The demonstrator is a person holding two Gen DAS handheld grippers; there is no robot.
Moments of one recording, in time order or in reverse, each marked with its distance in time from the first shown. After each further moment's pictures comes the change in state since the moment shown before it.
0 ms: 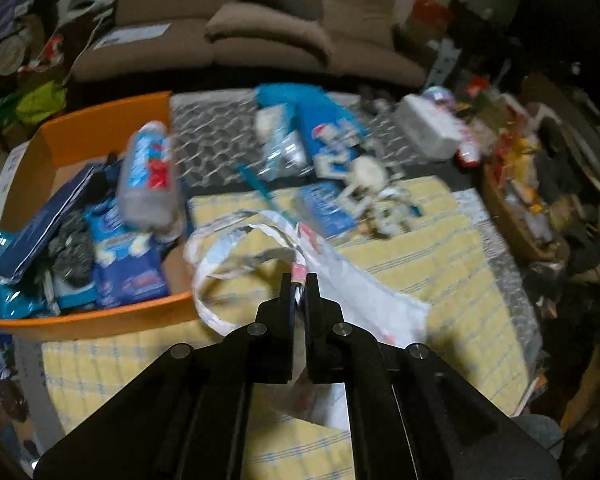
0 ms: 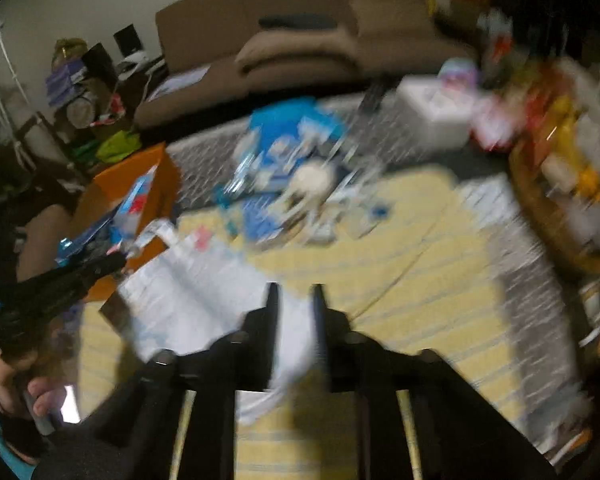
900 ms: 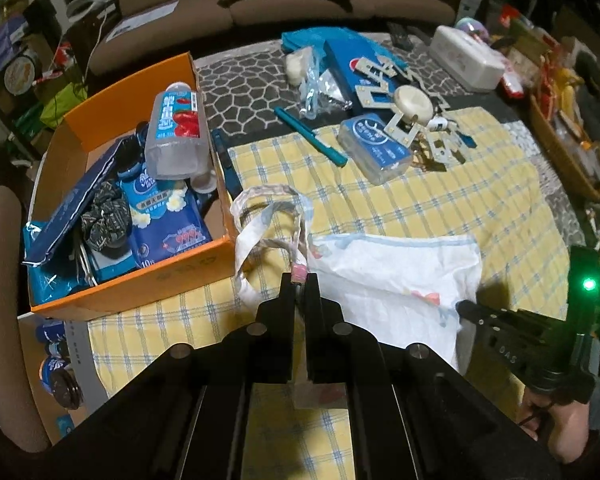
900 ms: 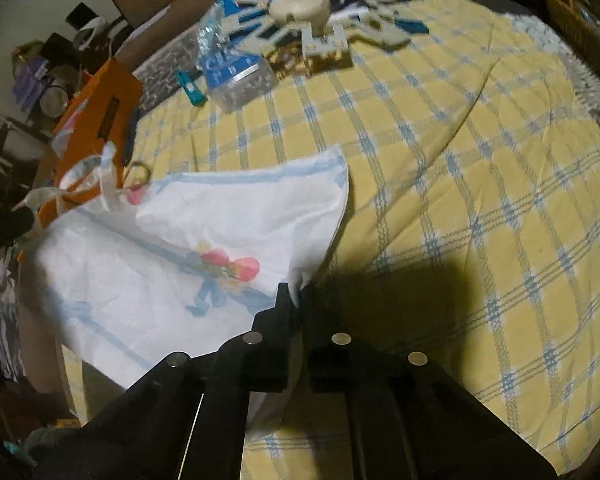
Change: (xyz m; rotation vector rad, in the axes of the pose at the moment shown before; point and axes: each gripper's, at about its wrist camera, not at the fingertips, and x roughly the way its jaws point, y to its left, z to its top) left arm 0.019 -0.010 -0.024 0.132 0.138 0.181; right arm 0.104 -0.025 -0.055 0.133 0.109 -0.003
